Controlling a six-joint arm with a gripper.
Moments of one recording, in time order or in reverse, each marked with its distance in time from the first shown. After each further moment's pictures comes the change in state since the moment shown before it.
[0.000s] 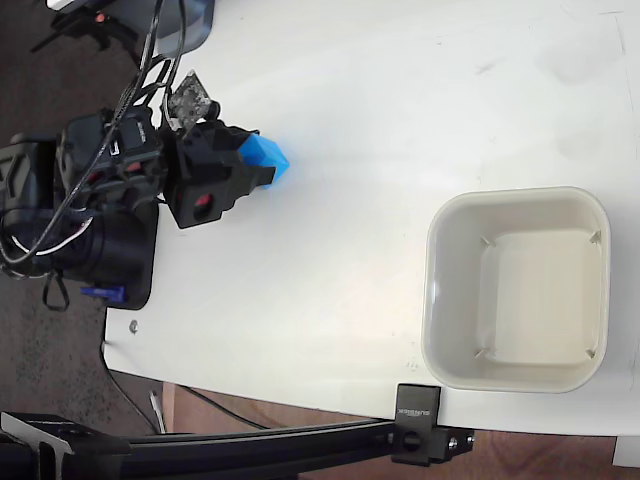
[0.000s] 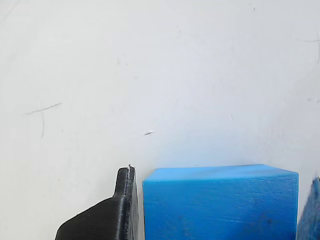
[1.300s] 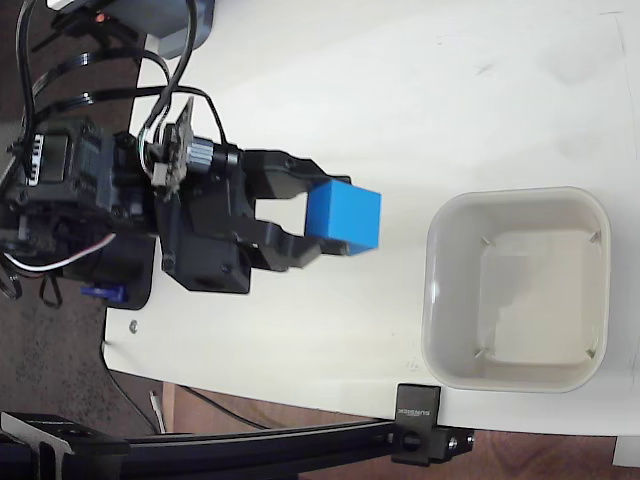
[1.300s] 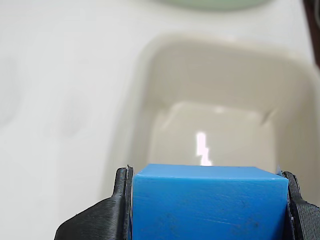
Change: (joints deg) arm 15.4 -29.2 -44.8 -16.3 14.1 13.8
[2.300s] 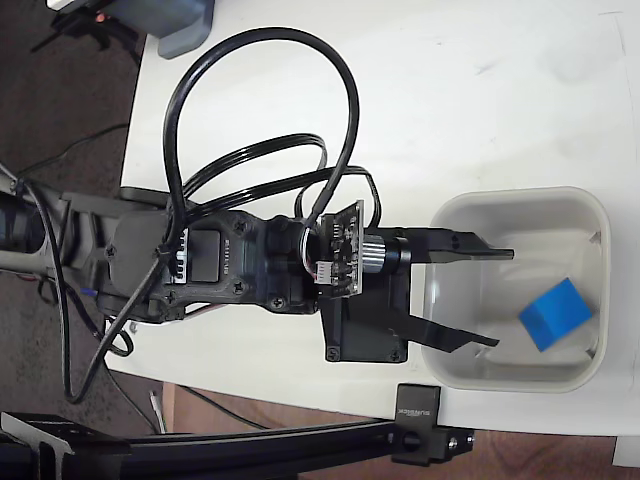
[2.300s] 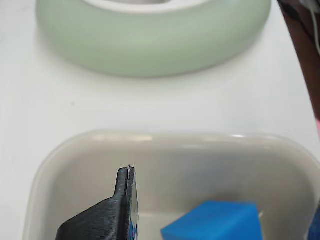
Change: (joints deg) arm 5.5 -31.3 -23.3 -11.7 -6.6 3.3
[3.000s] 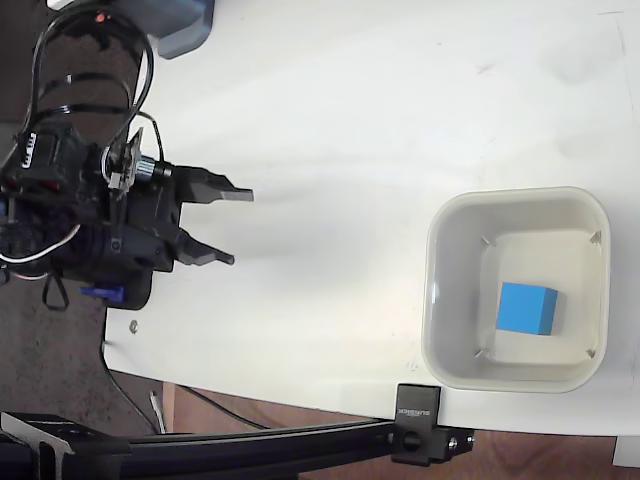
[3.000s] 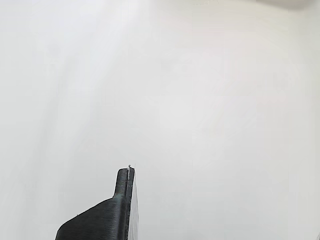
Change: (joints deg) arm -20.0 83.2 75.8 21.8 18.0 2.5
